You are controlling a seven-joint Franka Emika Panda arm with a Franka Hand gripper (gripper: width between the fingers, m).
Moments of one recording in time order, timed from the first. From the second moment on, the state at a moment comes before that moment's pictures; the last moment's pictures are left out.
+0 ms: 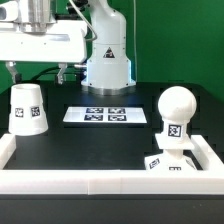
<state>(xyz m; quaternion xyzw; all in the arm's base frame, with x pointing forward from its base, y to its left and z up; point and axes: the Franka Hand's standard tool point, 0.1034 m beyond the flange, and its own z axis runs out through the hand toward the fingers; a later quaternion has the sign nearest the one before) 0.426 -0.167 0.113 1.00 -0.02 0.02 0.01</state>
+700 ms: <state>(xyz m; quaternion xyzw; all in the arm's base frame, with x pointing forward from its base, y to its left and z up) 0.390 -0.166 0.095 1.00 -0.03 0.01 0.00</state>
